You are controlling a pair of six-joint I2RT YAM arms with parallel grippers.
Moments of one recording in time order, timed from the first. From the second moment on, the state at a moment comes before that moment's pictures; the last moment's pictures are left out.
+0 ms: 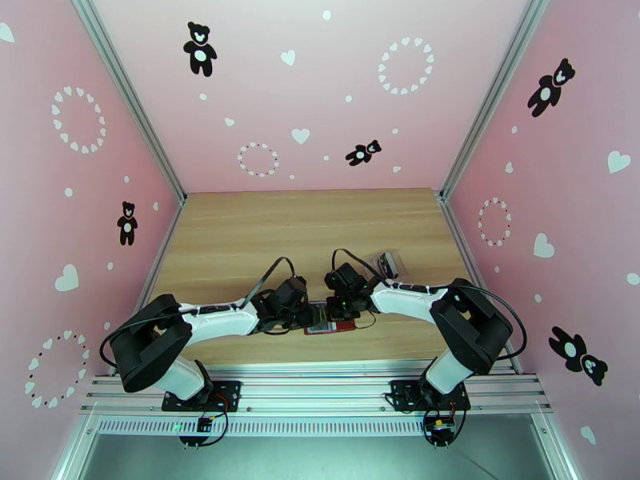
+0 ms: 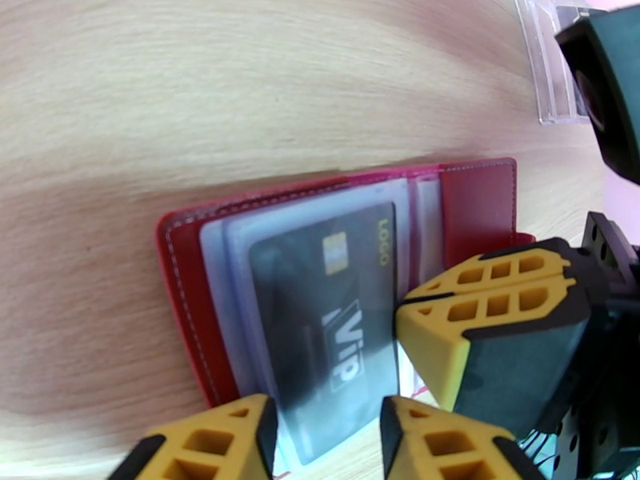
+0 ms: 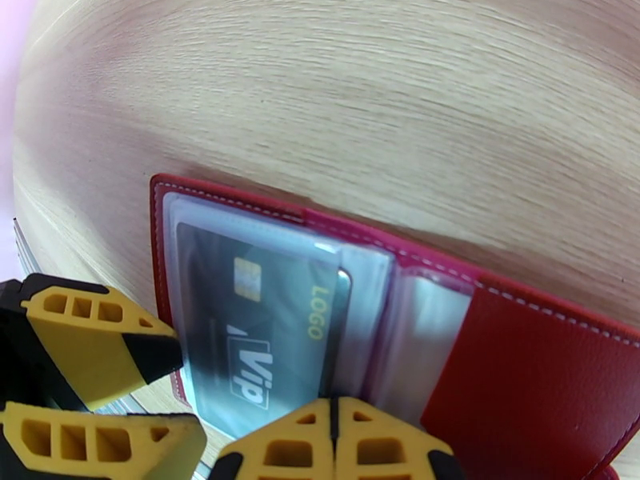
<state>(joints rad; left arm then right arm) -0.89 1.54 0.68 -0.07 0.18 -0.99 0.75 1.64 0.79 -0.32 -0.32 0.58</state>
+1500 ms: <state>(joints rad) -0.90 1.53 0.69 -0.09 0.15 -0.99 0.75 1.64 0.79 -0.33 -0.32 0.58</state>
